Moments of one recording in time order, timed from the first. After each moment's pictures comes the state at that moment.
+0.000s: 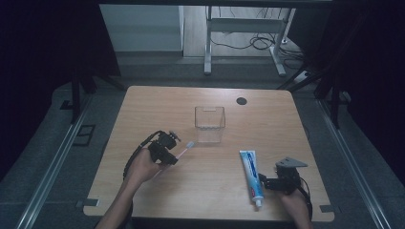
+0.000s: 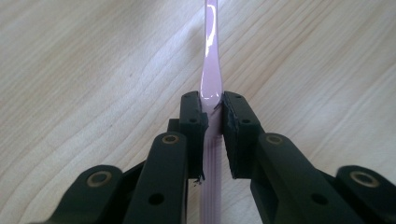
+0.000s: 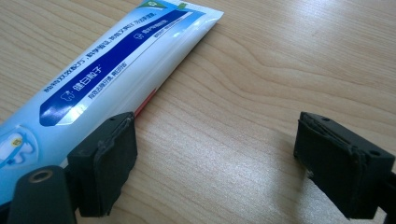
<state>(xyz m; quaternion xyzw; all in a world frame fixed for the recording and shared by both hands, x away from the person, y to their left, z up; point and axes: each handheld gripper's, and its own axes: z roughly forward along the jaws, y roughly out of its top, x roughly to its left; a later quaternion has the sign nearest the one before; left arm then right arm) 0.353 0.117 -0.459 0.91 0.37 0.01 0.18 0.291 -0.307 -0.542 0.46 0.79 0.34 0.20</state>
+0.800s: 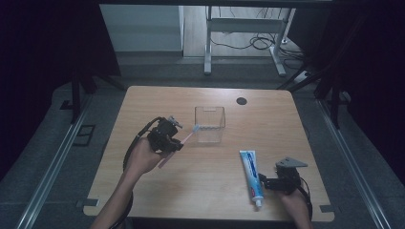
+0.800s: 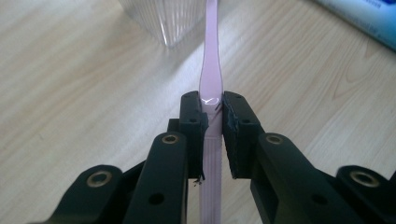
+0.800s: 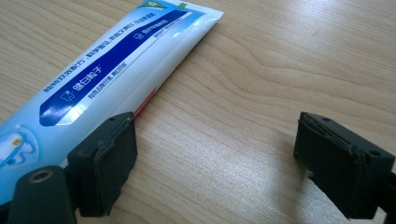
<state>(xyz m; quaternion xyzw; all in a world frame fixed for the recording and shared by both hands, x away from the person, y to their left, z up) 0.353 0.110 -0.401 0.90 0.35 0.07 0.26 0.291 -0.308 -0.542 0.46 0.79 0.34 0.20</state>
